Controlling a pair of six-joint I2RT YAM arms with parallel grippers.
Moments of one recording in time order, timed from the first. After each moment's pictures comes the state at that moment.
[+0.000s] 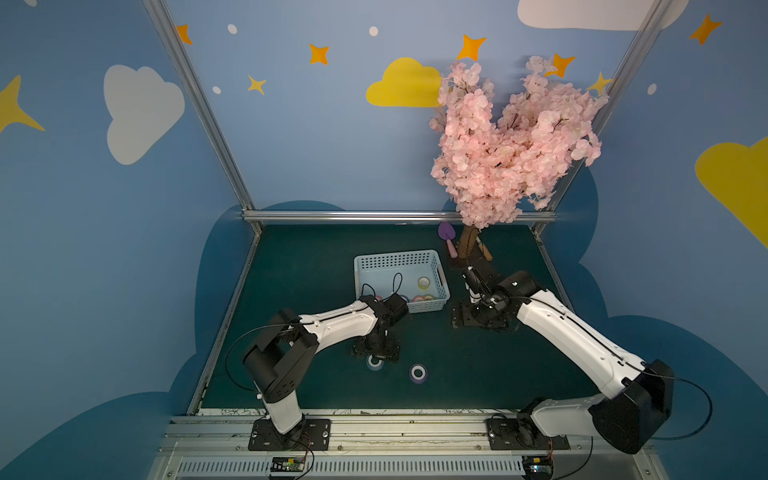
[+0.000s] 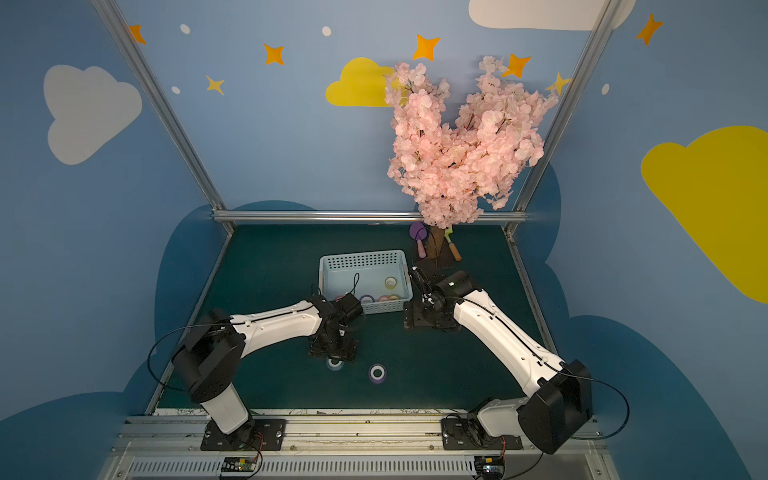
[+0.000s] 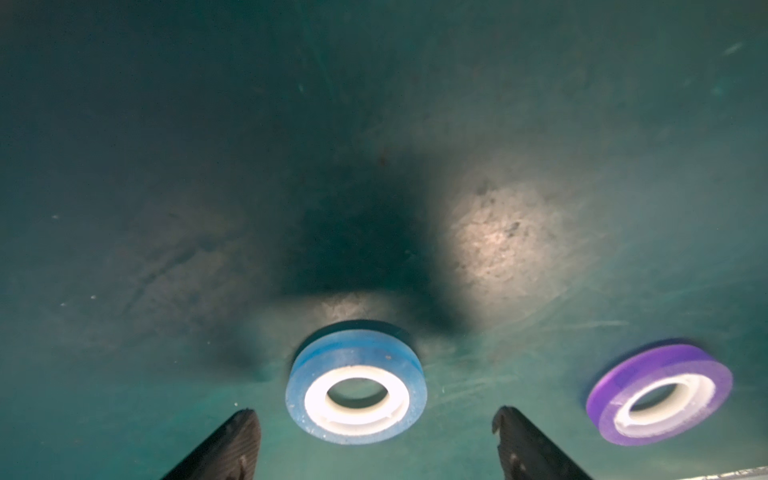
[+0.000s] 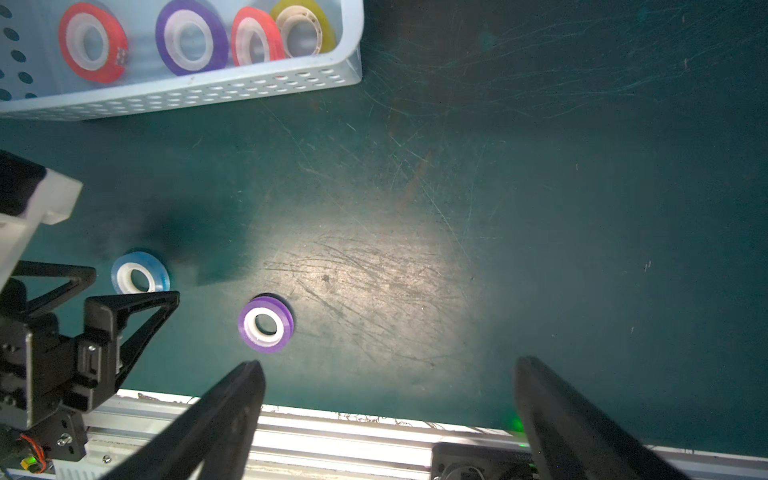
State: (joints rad) left arm -0.80 1.74 1.10 -0.93 0.08 -0.63; right arm 0.62 1.36 1.24 -1.19 0.05 0.53
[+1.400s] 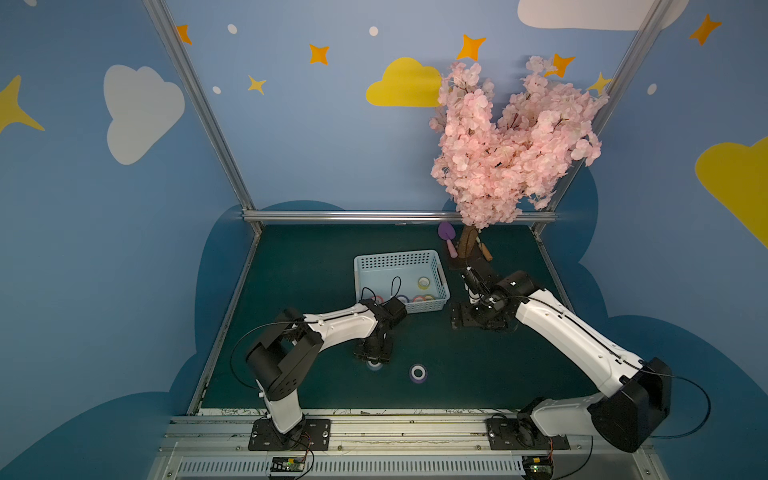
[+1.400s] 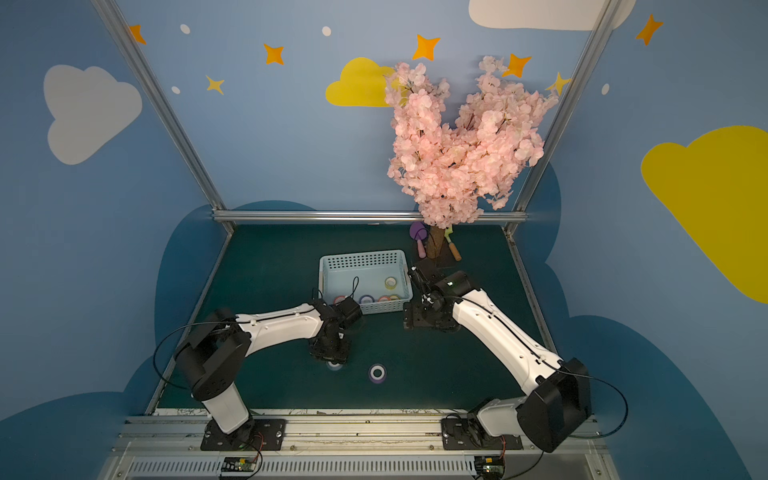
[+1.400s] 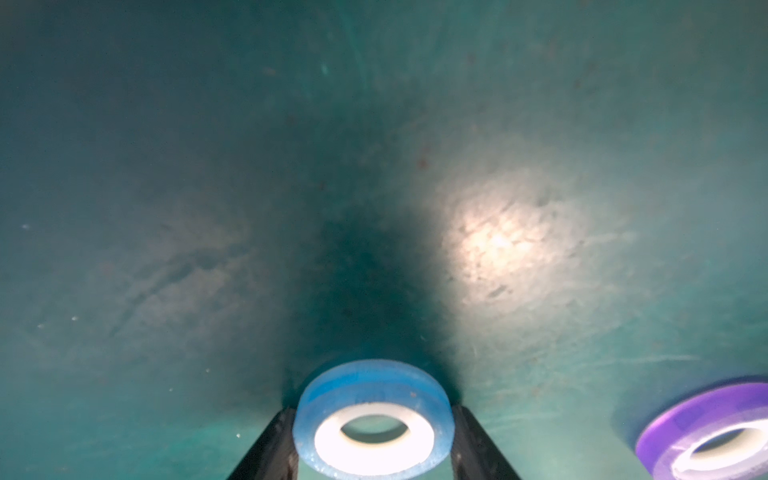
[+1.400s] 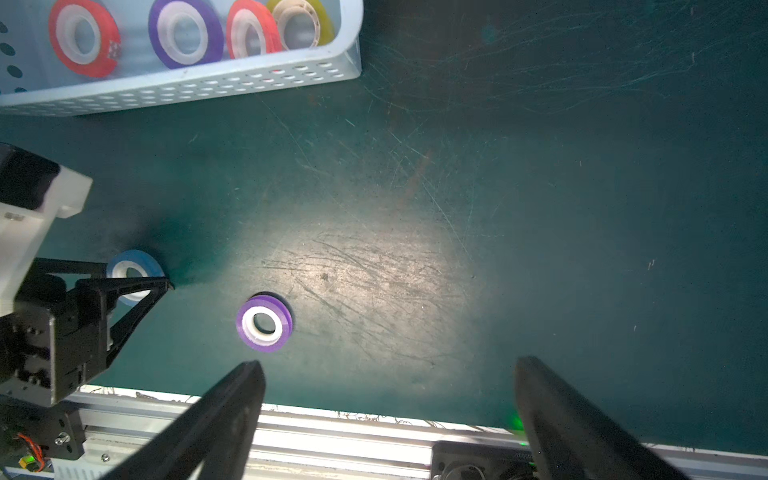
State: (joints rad) left arm -0.80 1.76 1.05 -0.88 0.06 -0.64; right arm 0.62 1.36 1.23 -1.19 0.05 0.53
